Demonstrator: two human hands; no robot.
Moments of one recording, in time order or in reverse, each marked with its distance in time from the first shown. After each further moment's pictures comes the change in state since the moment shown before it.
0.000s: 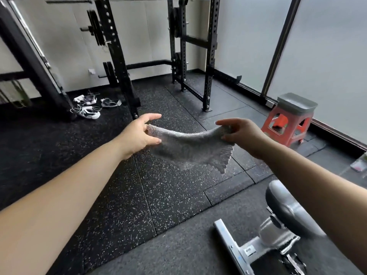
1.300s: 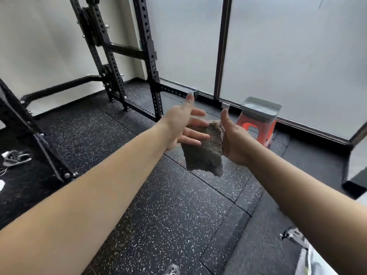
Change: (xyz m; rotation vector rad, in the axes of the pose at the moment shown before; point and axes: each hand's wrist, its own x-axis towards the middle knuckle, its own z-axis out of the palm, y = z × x) left_hand 0.562 0.125 0.092 -0.334 -0.553 -0.060; right_hand 0.494 0.094 -0.056 0.895 0.133 0.265
